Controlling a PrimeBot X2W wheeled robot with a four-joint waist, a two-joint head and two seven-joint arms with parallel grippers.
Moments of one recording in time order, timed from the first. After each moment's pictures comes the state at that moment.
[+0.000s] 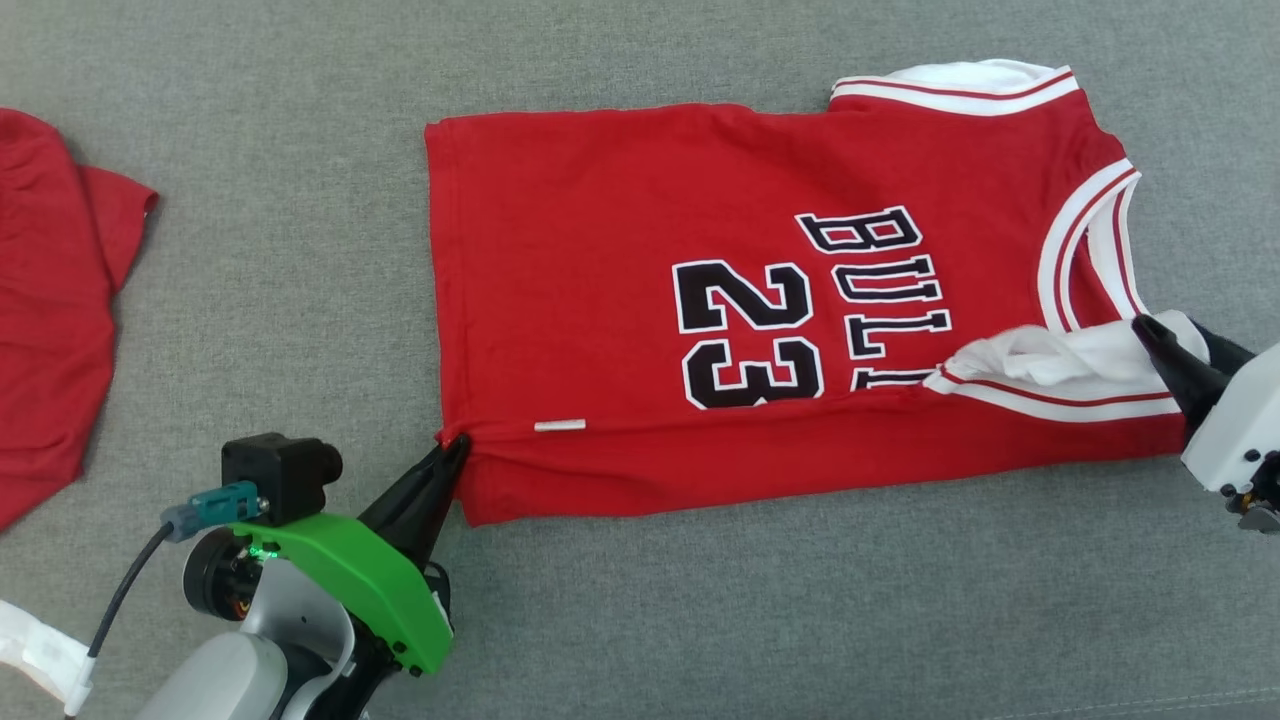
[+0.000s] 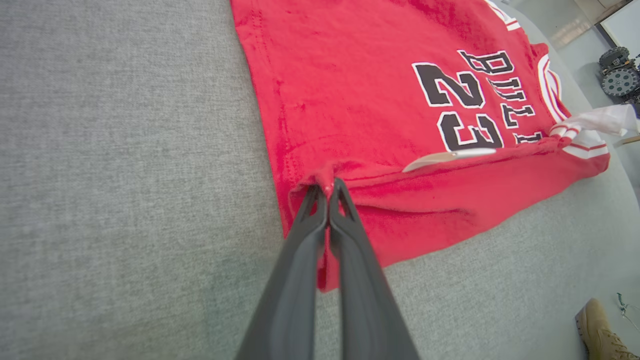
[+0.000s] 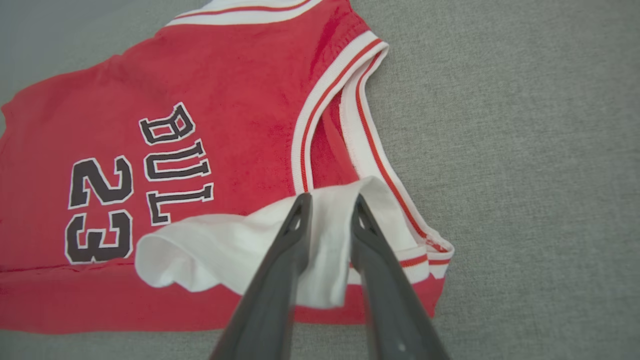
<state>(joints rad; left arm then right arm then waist) -0.21 0.52 -0.57 -0.14 -0.89 0.12 0.19 -0.22 -0.23 -0.27 -0.18 0.50 0.13 0.82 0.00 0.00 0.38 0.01</state>
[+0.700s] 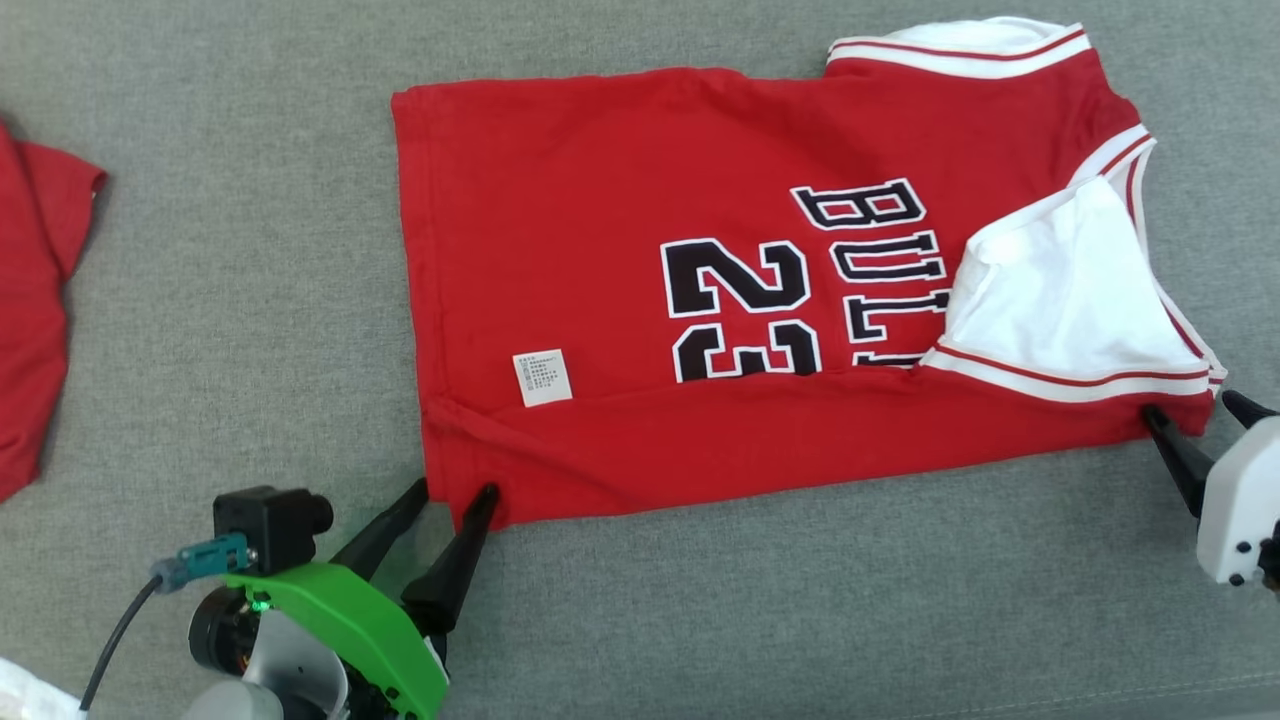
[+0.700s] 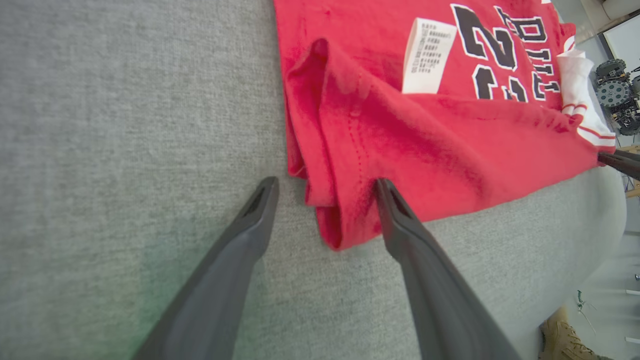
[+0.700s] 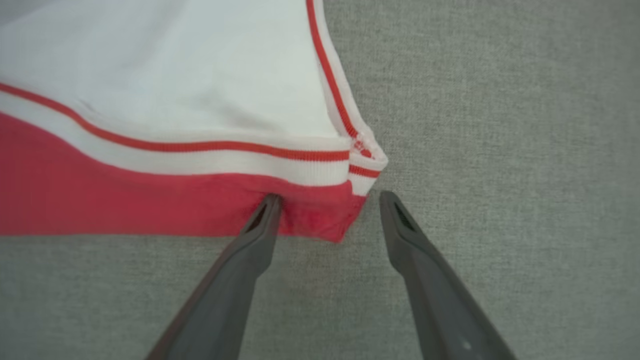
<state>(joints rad) -0.12 0.51 -0.55 -0.14 -0.94 0.15 0.15 -0.07 -0.44 -0.13 -0.13 0.37 0.13 0.66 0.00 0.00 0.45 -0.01</state>
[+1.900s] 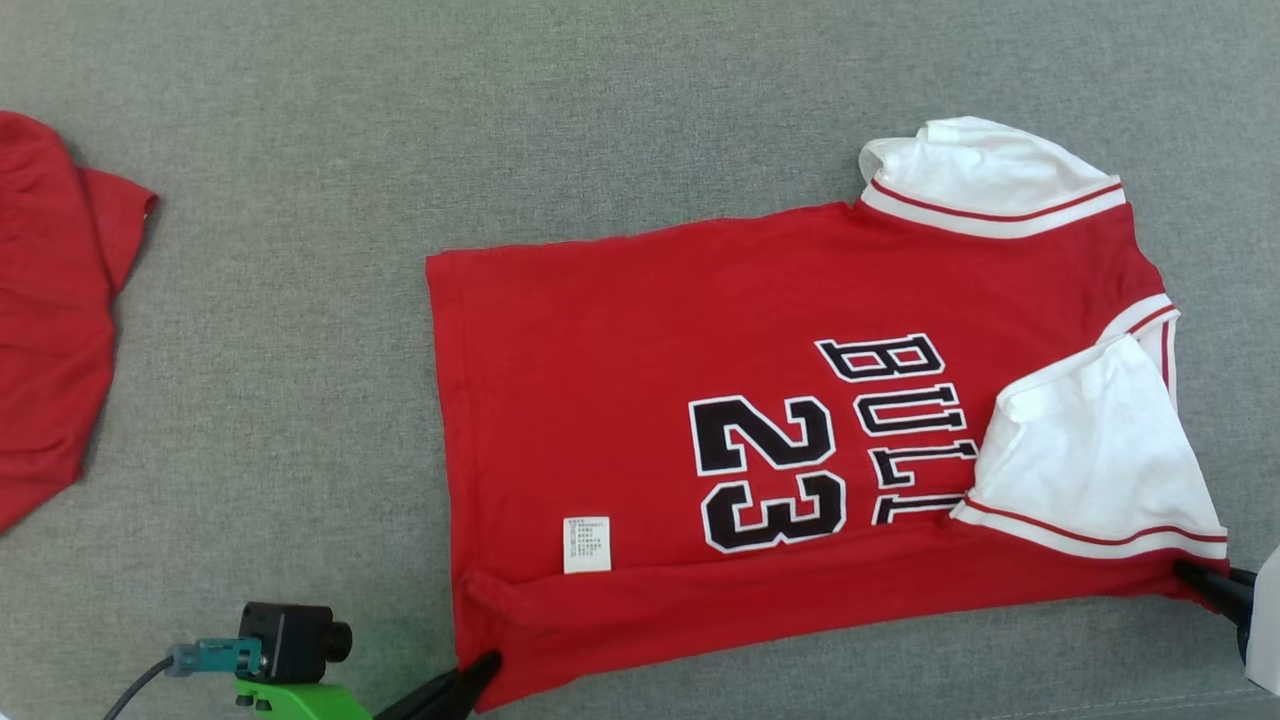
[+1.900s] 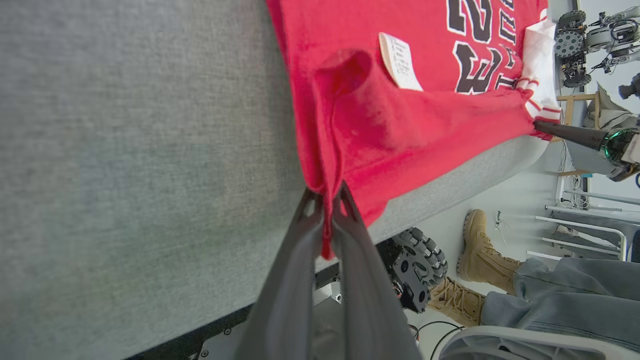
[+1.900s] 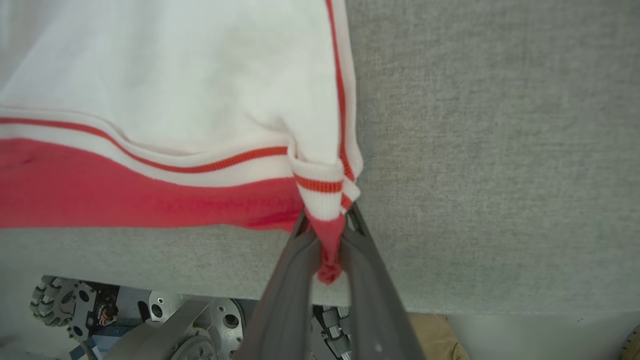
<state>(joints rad) 0.06 0.64 -0.58 -0.27 -1.14 0.06 0.30 0.12 -0.51 -0.17 -0.12 0.69 0.13 0.89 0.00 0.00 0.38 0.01</state>
